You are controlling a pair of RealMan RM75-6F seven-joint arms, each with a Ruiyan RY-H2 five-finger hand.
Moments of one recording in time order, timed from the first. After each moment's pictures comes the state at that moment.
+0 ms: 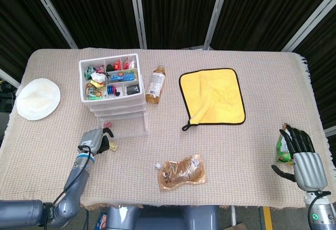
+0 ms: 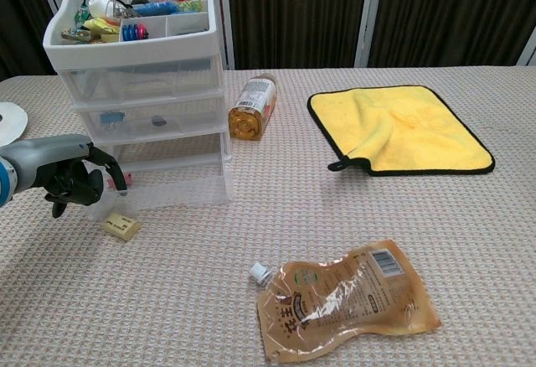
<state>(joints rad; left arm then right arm) -0.70 -1.51 -0.19 -1.86 0.43 1.21 0.58 0.08 -1.19 0.06 -1.56 -1.57 1.53 0.01</state>
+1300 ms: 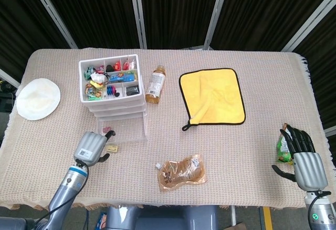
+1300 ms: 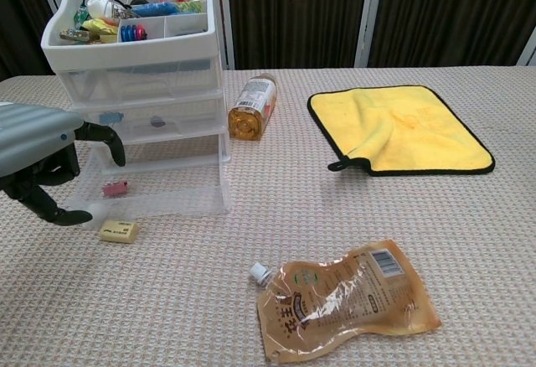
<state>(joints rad) -0.60 -1.45 0.09 -1.88 1.12 1.37 0.72 0.08 -1.19 0.06 -1.56 -1.57 1.53 0.01</state>
